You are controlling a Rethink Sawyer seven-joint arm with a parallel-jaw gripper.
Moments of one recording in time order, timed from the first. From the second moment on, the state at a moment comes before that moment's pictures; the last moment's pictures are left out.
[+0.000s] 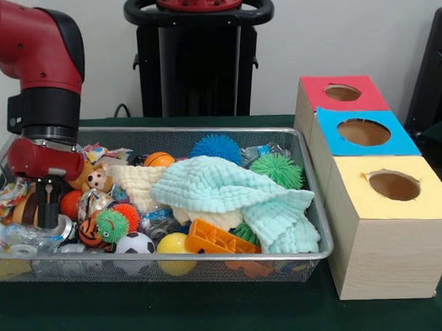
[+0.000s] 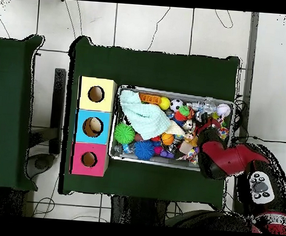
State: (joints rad) arm -0.64 -0.42 0.04 1.47 -1.23 -0.36 1.37
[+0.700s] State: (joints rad) arm -0.63 -0.40 0.04 1.43 -1.23 -0.36 1.37
